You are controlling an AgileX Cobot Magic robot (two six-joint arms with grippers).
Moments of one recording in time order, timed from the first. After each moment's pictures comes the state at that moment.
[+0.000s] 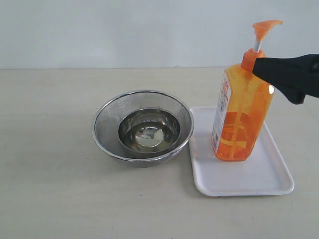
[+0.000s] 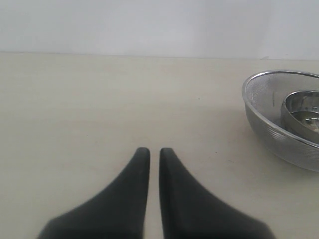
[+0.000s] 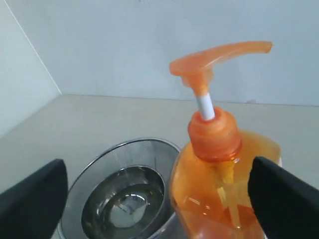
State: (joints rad) left arm 0.00 0.00 0.00 -0.12 0.34 0.08; right arm -0.12 1.09 -0.46 -1.25 -0.85 1.27
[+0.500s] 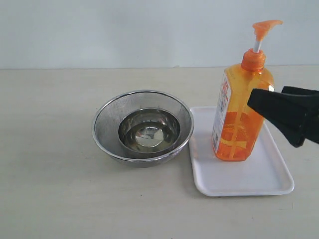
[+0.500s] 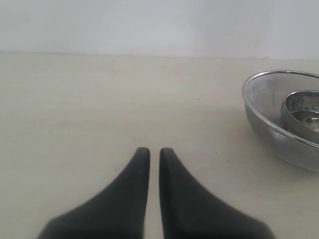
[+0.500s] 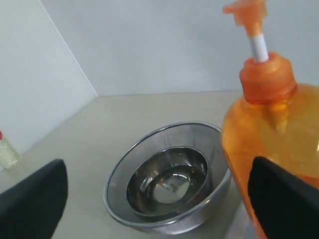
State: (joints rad) left arm 0.00 0.00 0.00 -0.12 0.34 0.08; right arm -0.12 1.02 -0.26 -1.16 -1.00 1.20
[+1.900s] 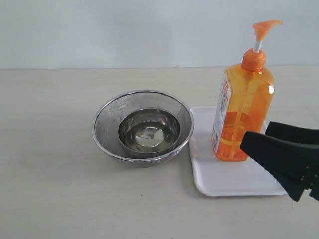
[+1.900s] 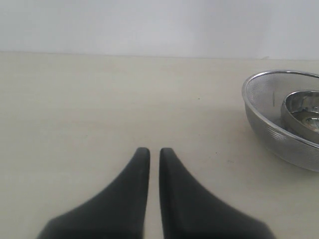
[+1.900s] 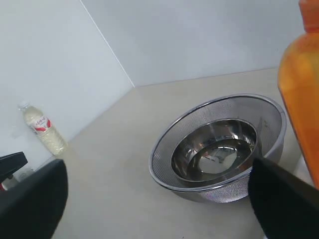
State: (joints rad) left arm 0.00 0.00 0.00 -0.12 0.34 0.08; right arm -0.12 1.01 -0.09 -1.14 -1.17 1.13
